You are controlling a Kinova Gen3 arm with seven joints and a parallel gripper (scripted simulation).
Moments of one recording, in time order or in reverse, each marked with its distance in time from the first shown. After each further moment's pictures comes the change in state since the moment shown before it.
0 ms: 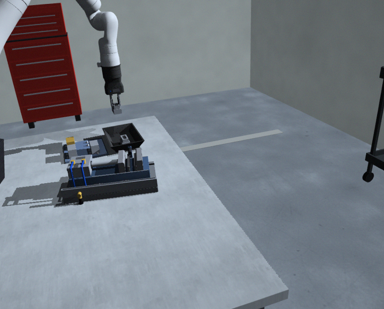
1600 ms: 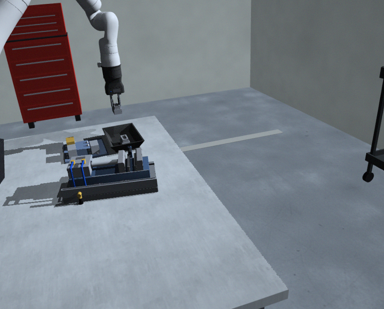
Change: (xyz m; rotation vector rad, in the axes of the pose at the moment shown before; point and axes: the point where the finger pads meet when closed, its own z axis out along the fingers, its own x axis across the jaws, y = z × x) arm 0.001 0.003 0.000 -0.001 0.000 -0.003
